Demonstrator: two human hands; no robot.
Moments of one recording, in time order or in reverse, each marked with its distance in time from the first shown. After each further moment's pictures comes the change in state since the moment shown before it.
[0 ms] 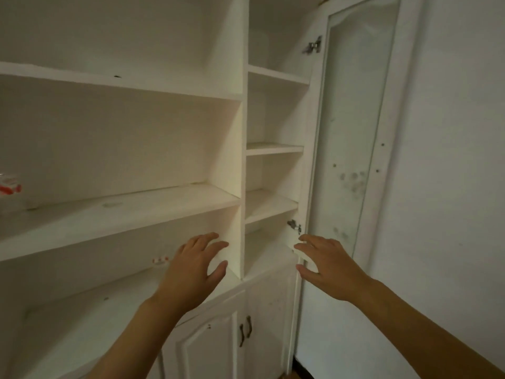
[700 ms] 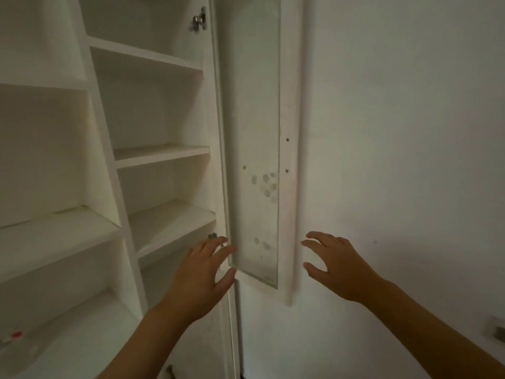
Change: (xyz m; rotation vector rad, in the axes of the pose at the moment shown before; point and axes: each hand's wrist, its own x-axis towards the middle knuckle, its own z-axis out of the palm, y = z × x) left_hand 0.199 0.175 0.183 -0.160 -0.082 0.294; right_hand -0.042 0.276 -0.031 -0.079 0.079 0.269
